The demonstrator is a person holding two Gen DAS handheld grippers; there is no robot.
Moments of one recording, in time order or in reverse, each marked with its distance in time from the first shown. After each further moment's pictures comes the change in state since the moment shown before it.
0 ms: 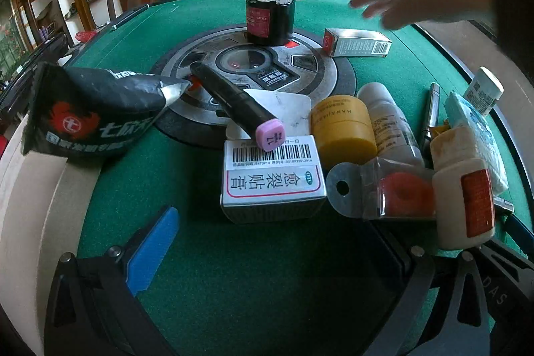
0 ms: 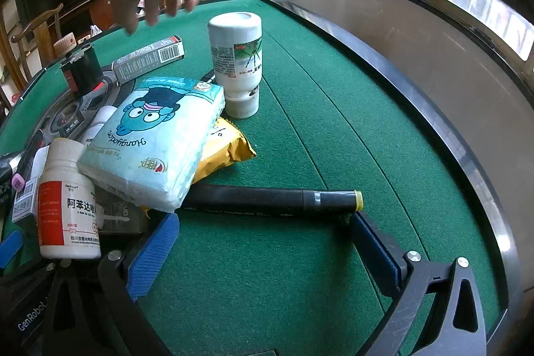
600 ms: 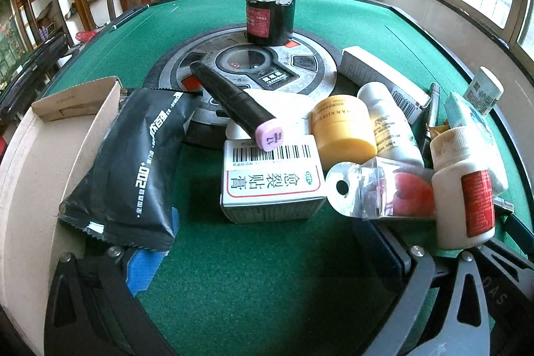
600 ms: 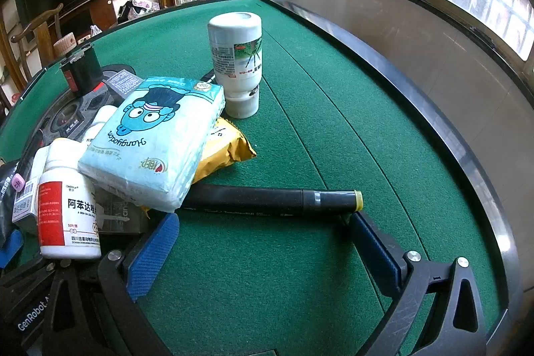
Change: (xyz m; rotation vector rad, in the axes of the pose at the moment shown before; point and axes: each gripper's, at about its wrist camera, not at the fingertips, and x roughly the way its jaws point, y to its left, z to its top) left arm 0.000 0.001 0.000 0.000 0.000 0.000; right arm -0.002 -0.001 -0.001 0.001 0.001 0.000
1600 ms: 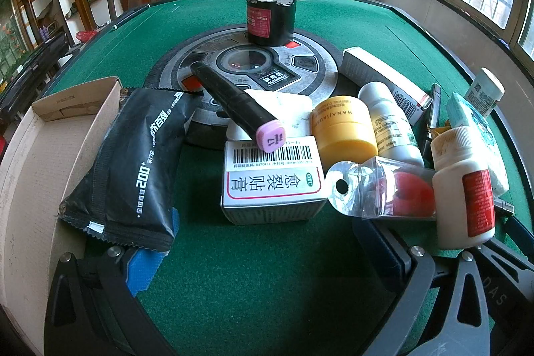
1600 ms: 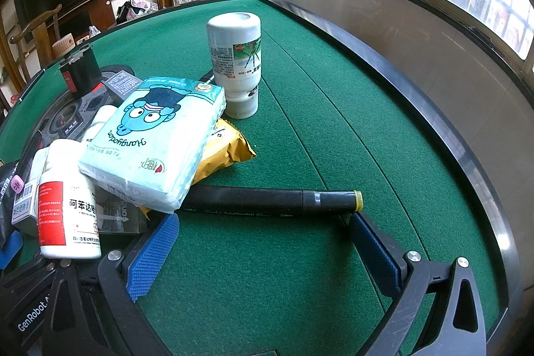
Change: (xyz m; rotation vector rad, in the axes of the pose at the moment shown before) left arm 0.002 0.000 0.001 -0.004 0.000 0.002; right arm -0.002 -0.001 -0.001 0.005 0.000 -0.005
